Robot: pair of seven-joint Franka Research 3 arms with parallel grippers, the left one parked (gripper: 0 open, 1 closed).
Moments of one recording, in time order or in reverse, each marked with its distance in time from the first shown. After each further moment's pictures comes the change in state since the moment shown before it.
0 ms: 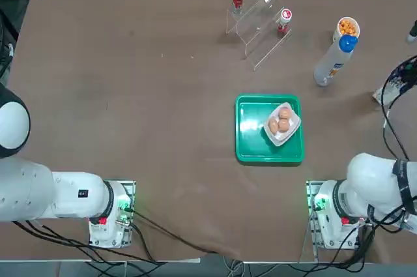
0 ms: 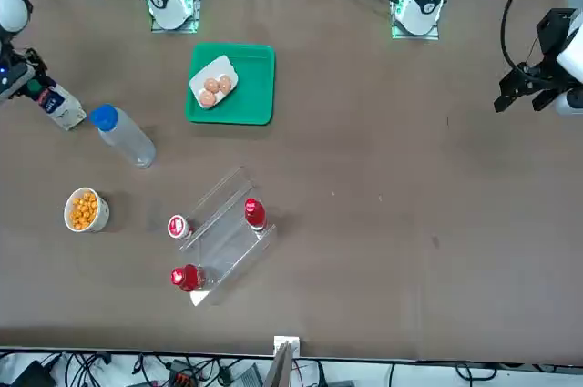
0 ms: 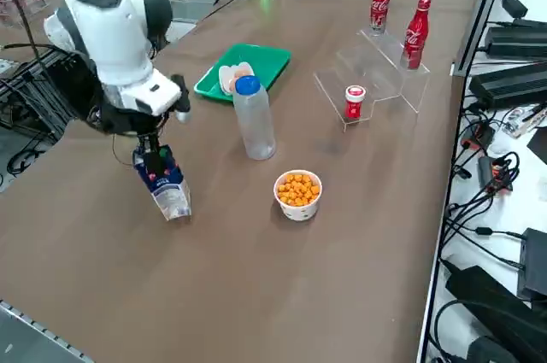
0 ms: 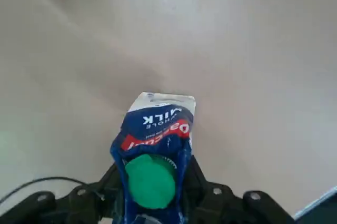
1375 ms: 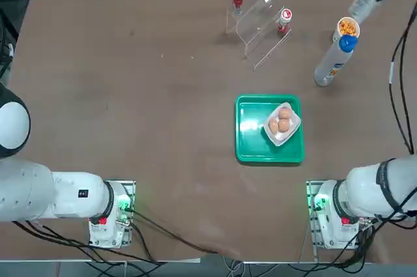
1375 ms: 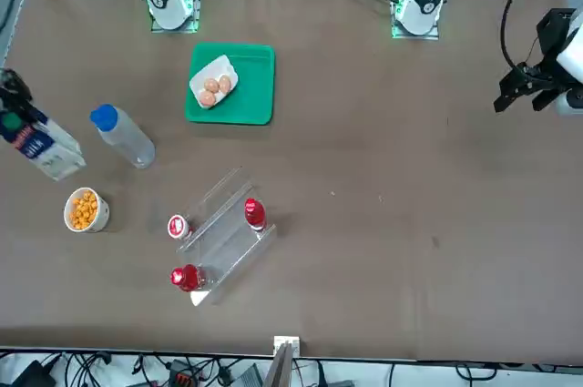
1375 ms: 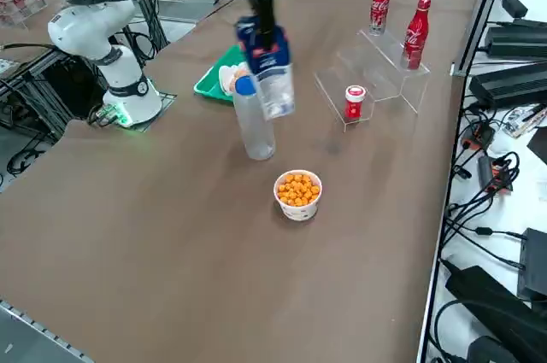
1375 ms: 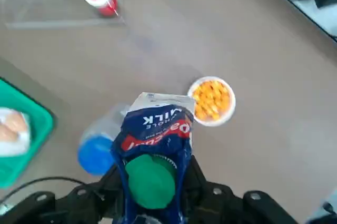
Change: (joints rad) arm 0.456 0.217 0.017 0.746 0.142 -0.473 0.505
